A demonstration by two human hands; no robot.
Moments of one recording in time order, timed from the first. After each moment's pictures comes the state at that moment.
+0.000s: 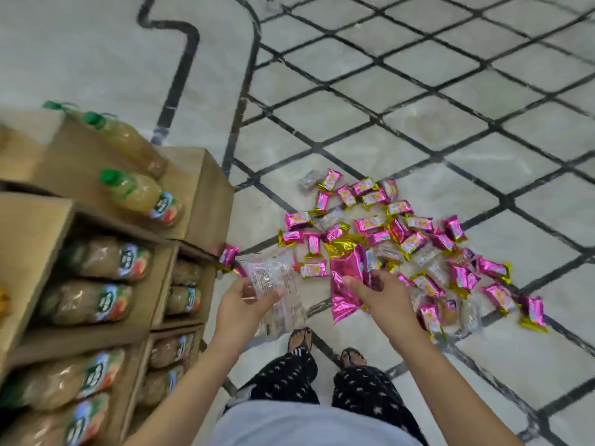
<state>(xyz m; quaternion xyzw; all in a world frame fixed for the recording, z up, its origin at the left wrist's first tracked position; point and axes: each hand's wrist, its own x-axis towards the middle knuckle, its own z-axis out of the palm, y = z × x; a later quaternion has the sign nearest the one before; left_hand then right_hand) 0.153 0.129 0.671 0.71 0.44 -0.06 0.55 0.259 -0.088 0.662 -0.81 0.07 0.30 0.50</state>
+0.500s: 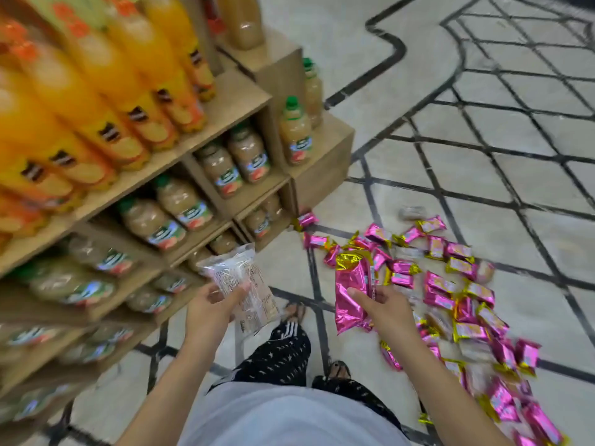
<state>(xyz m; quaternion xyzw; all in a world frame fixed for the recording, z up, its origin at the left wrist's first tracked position) -0.071 0.017 0.712 0.45 0.68 0.24 0.54 0.179 -0.101 0.692 -0.76 -0.20 0.45 0.43</state>
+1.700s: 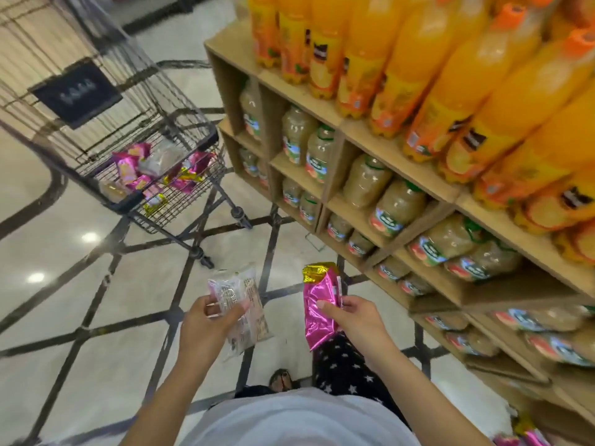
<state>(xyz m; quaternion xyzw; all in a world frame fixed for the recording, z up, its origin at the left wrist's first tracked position) -0.619 -0.220 0.670 -0.10 0.84 0.46 0.26 -0.498 -0.001 0.693 -0.46 -0.62 0.62 -0.11</state>
